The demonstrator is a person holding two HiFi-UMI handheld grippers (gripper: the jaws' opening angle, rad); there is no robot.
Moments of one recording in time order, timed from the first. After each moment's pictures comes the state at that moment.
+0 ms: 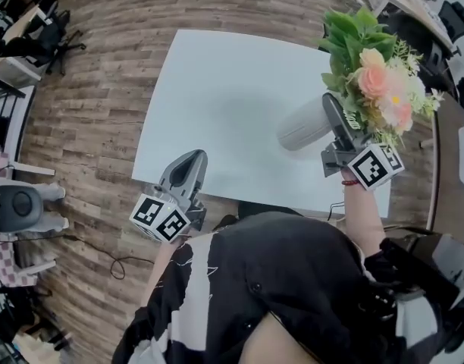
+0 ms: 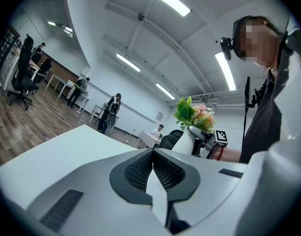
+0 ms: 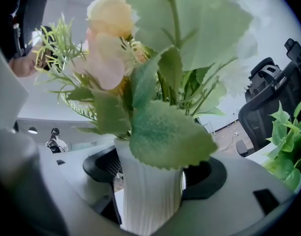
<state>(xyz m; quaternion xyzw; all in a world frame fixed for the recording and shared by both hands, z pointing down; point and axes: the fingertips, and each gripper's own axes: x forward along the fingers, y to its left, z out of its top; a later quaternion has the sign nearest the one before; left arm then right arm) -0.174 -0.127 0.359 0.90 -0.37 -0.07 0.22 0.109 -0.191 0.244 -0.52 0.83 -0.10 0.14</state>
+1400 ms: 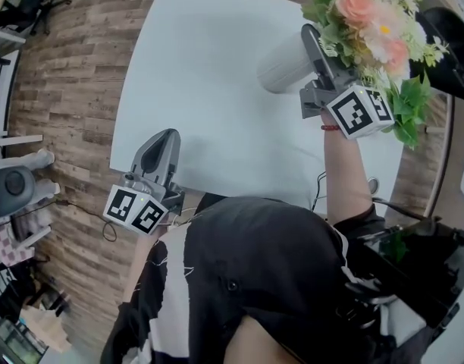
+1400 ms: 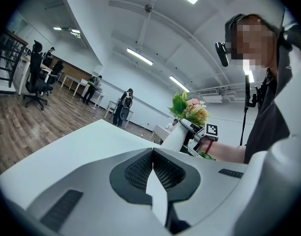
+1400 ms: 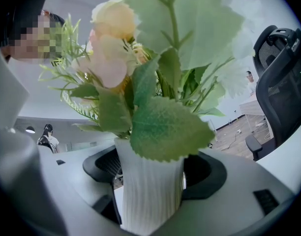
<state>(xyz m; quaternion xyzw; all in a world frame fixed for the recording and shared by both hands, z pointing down) -0.194 -0.244 0.416 0.86 -0.45 -0.02 0.26 0.087 -0.410 0.325 -0.52 0.83 -0.13 0.15</state>
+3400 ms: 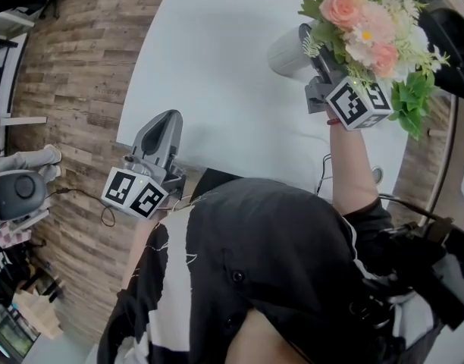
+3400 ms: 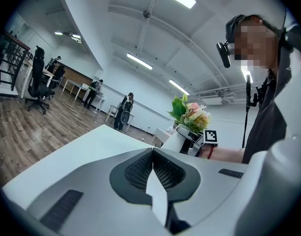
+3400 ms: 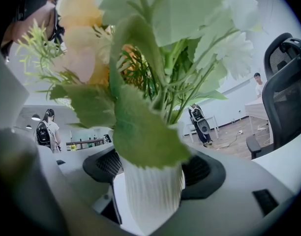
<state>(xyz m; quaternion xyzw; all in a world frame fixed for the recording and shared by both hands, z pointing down) -0.215 -0.217 0.399 0.86 -0.46 -0.03 0.24 0.052 -0.378 0.341 -0.51 0.85 -0.12 0.07</state>
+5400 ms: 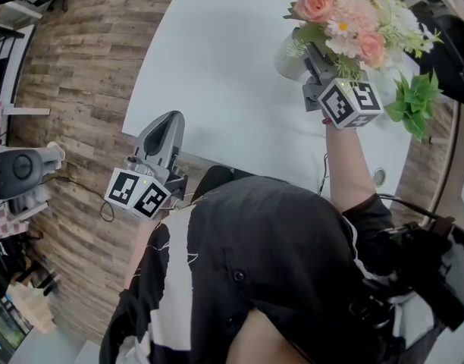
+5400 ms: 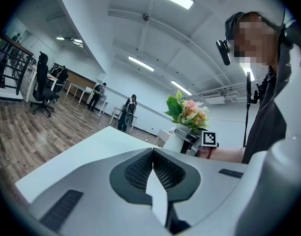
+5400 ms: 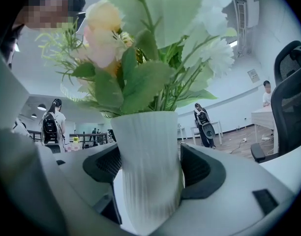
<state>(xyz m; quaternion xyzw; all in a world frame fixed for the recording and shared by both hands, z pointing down) -0.237 -0.195 0.394 0.85 -0.48 -0.03 0.24 0.016 -0.369 0.346 -0.50 0.86 -0.07 0.04</state>
